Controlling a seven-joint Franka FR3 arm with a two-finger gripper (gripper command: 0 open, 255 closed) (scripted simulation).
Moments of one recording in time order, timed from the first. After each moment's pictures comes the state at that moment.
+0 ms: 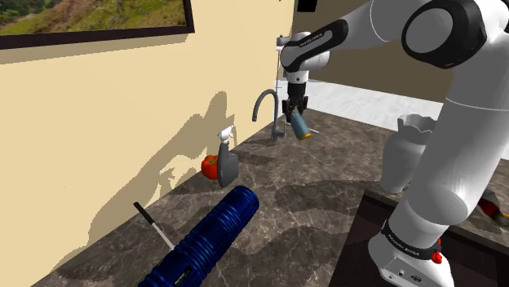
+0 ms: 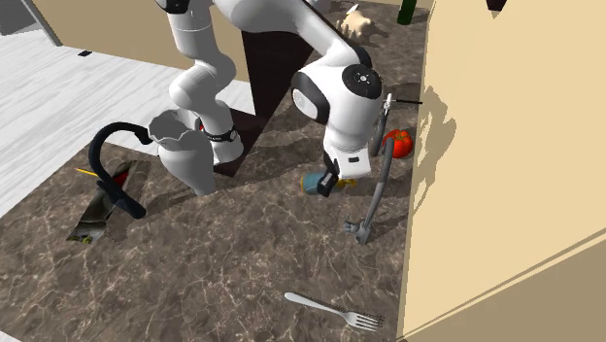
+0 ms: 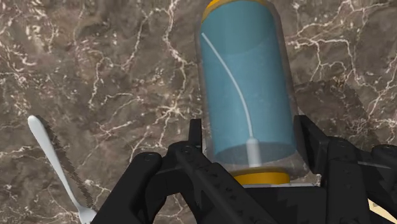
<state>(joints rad) -0.09 0.11 -0.26 -1.95 0.08 1.94 -0.21</state>
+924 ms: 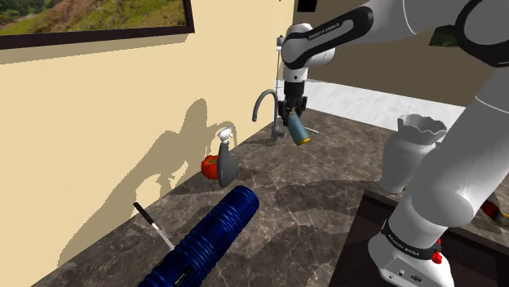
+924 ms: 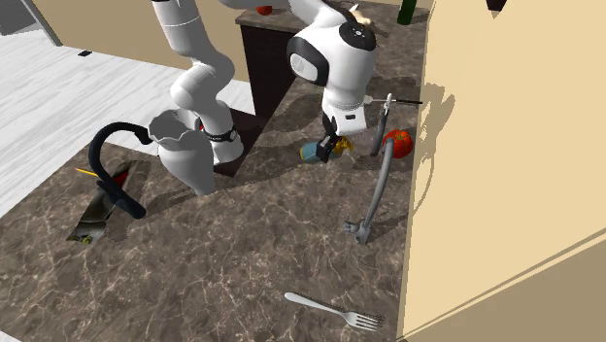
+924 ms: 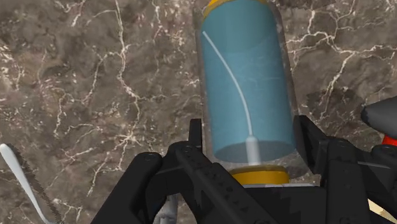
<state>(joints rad) -0.02 -0.10 -0.19 -2.12 0.05 1.91 -0.05</state>
